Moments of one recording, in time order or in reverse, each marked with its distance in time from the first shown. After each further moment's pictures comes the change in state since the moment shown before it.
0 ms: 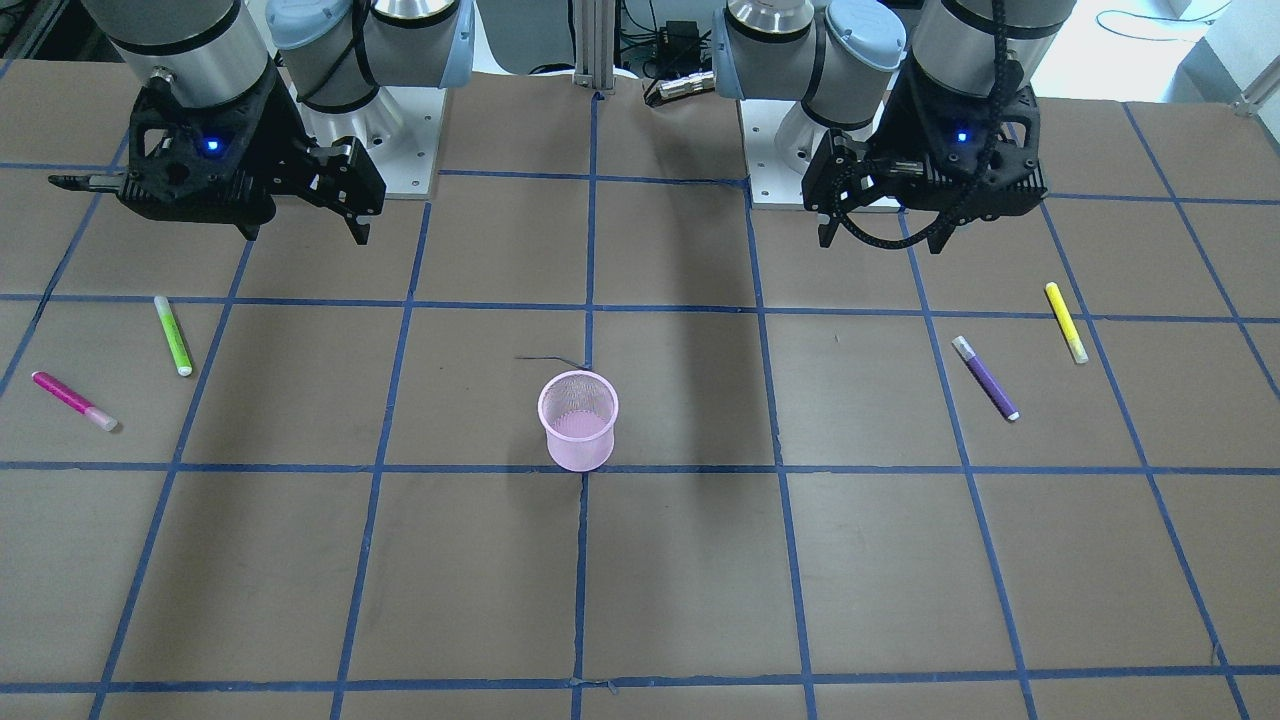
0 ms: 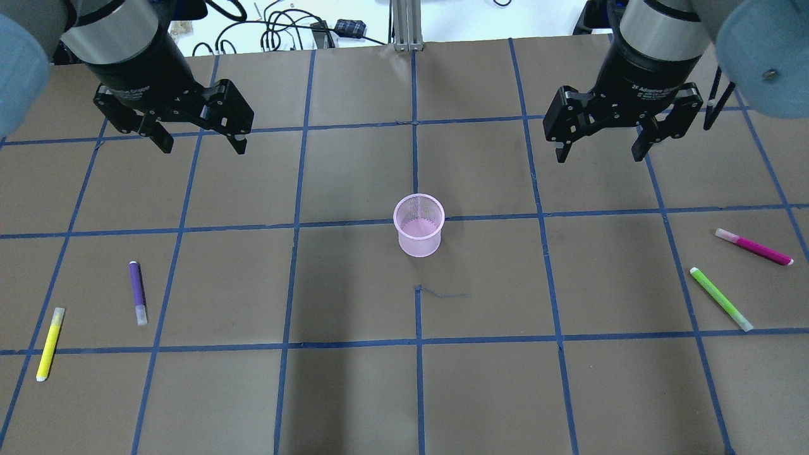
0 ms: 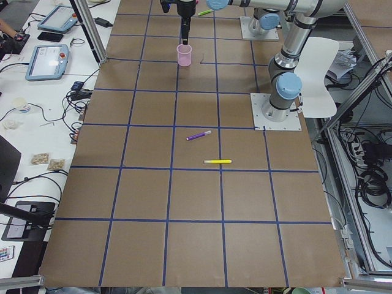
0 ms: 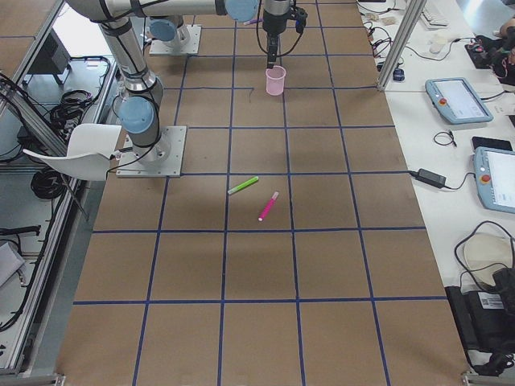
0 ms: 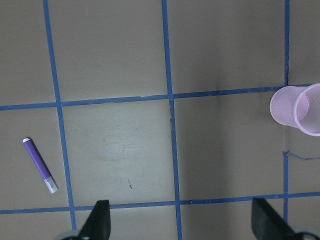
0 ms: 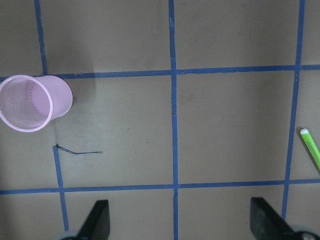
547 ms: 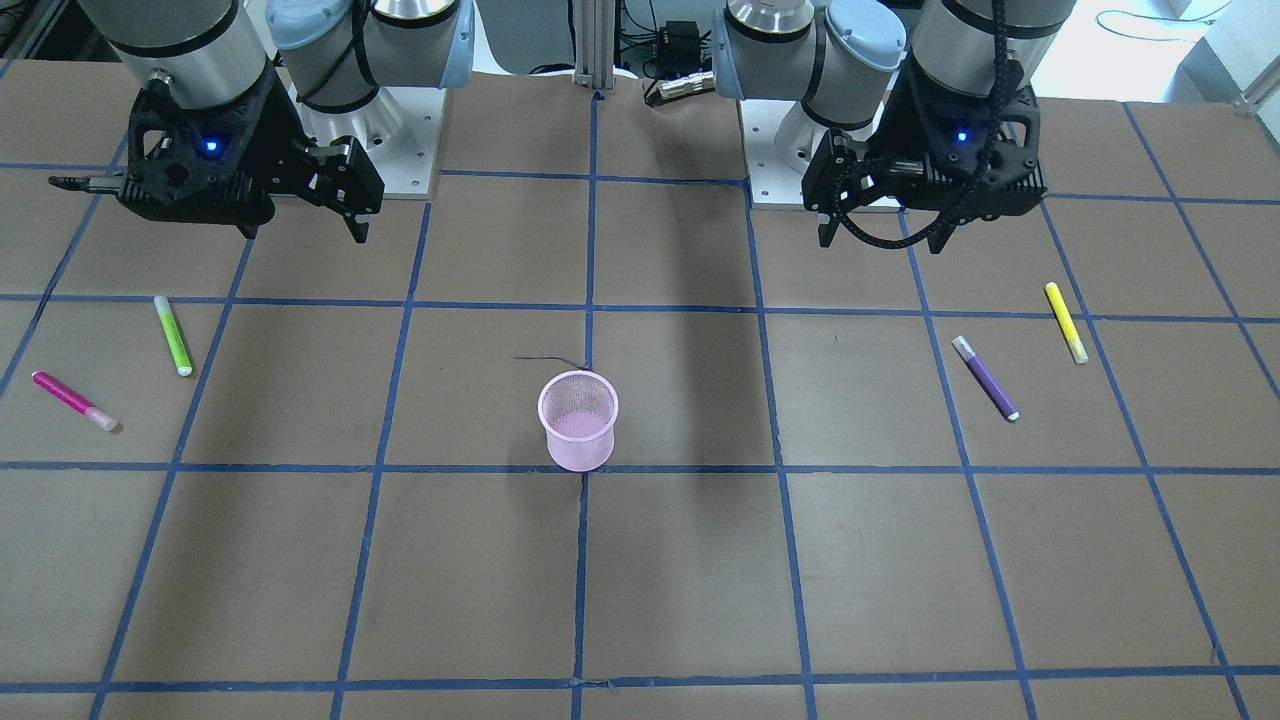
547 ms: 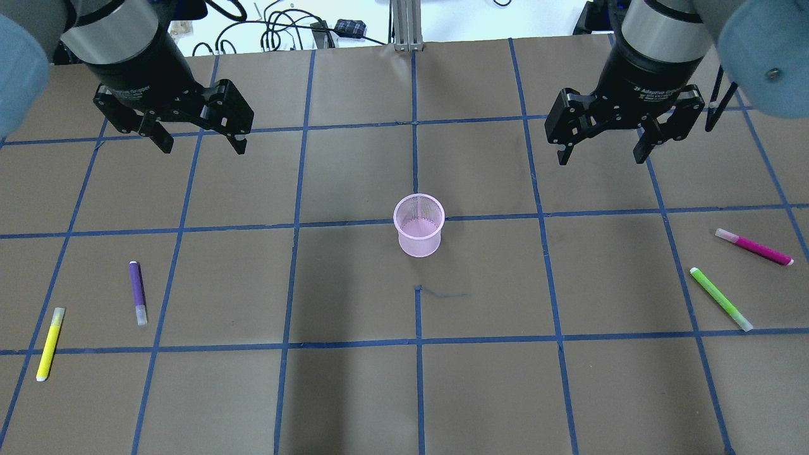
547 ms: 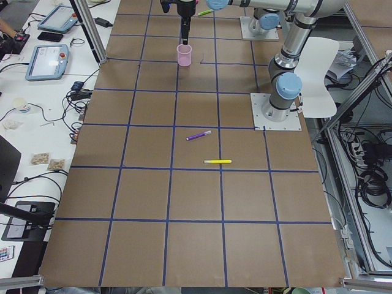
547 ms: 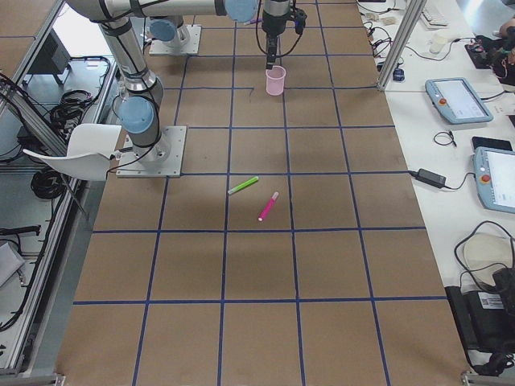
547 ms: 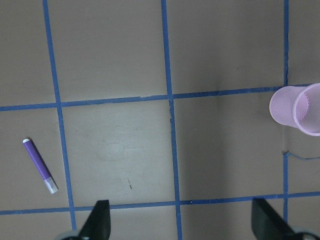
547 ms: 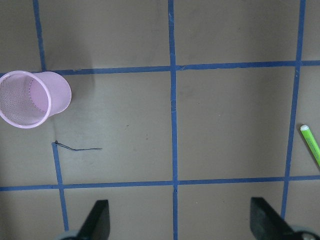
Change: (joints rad) left arm 0.000 0.000 0.000 0.000 0.001 0.000; right arm -0.005 0.001 0.001 0.009 -0.001 -0.010
